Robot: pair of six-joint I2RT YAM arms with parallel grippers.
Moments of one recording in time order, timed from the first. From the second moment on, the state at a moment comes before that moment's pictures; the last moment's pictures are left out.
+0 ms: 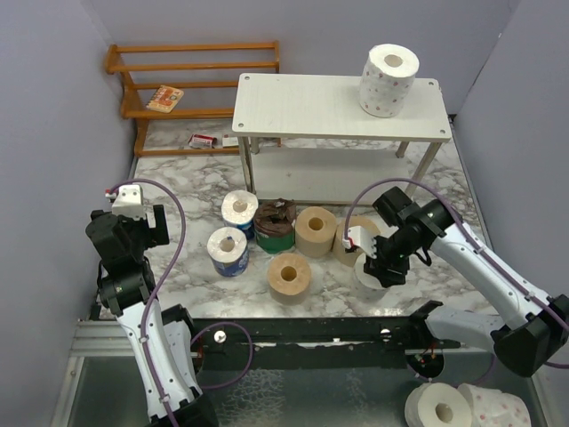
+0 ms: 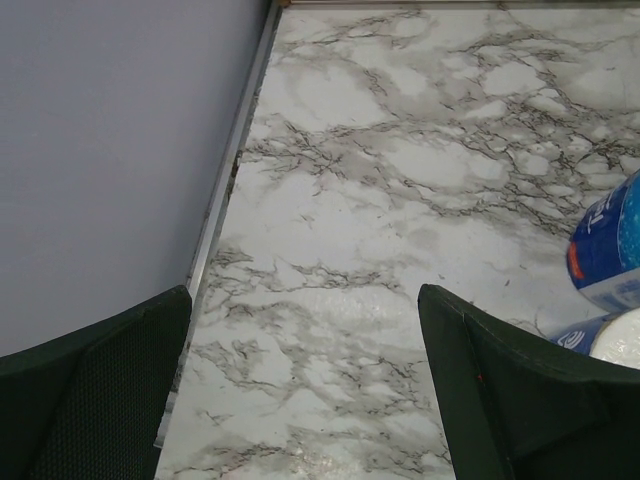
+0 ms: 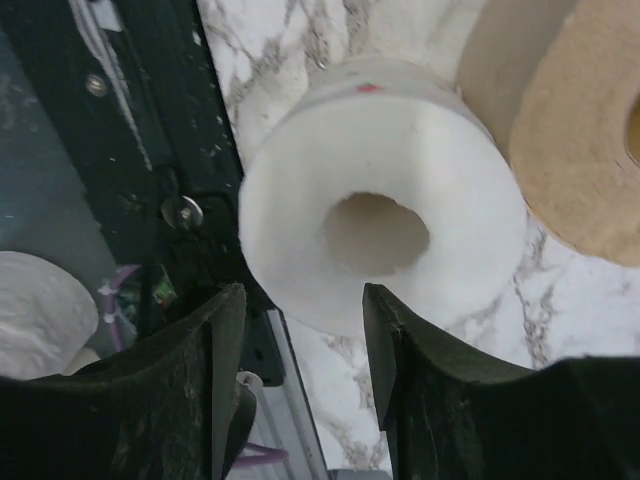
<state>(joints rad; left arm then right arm) 0.45 0.55 0.73 -0.58 0.19 0.22 0.57 1.10 1.05 -1.36 -0.28 -0.80</state>
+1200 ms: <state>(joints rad) 0.45 0.54 0.73 -0.58 0.17 0.22 0.62 1.09 0.97 -1.24 -0.30 -0.79</state>
